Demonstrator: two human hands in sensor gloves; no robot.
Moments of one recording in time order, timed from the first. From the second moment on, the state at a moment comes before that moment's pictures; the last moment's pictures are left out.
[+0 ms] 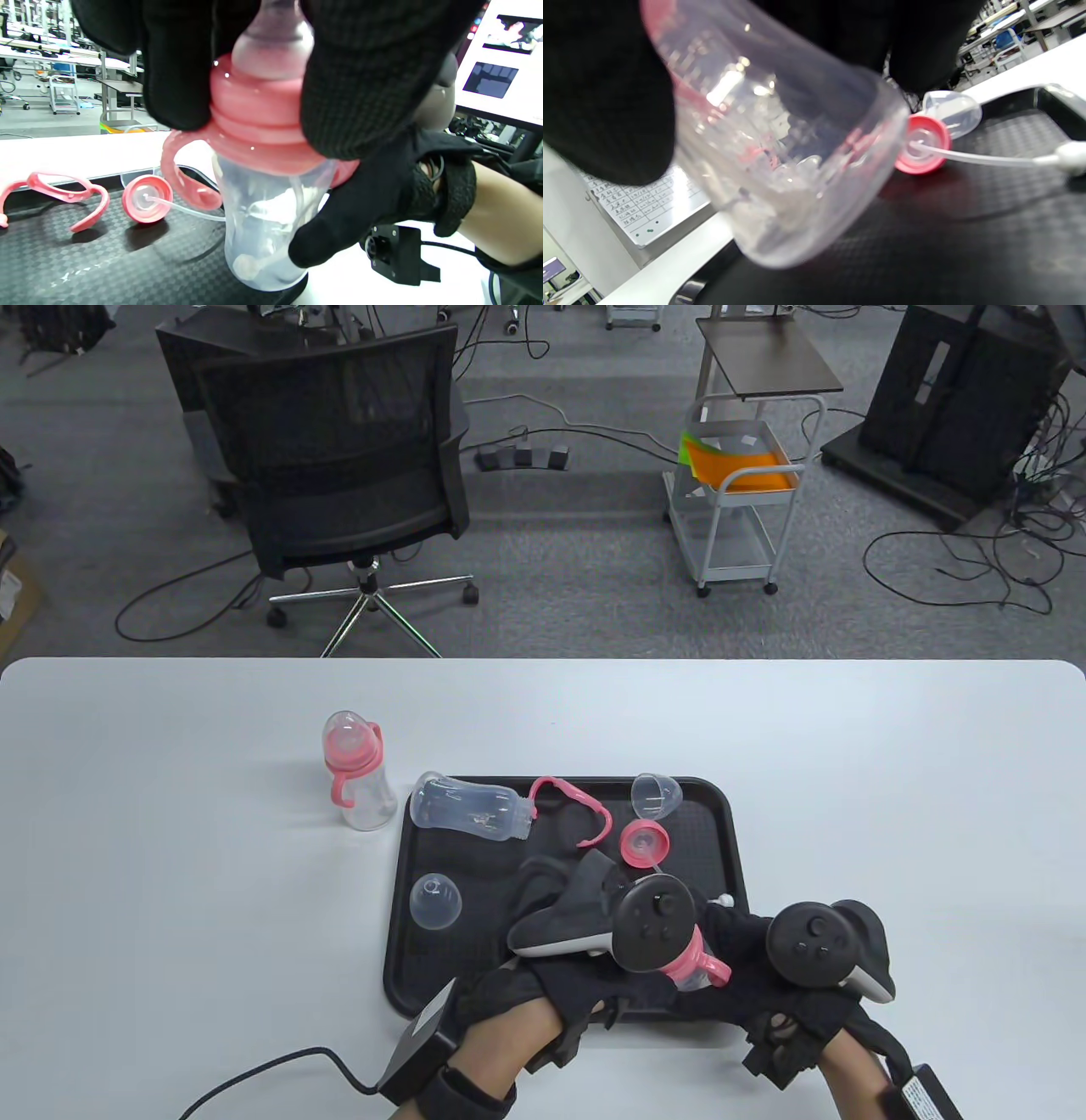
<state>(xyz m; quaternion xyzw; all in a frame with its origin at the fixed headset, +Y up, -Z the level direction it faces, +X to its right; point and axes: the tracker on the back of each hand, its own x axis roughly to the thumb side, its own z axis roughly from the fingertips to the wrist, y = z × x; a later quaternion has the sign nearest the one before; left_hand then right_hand) 0.014 -0.561 -0.278 -0.07 -0.37 0.05 0.93 0.202 -0.676 -0.300 0.27 -0.01 0.91 0.30</state>
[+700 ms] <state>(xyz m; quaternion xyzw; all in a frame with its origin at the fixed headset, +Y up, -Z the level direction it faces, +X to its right) -0.124 -0.596 -0.315 -0.08 -0.12 0.21 0.97 0.235 -0.681 -0.317 0.19 -0.03 0.91 0.35</state>
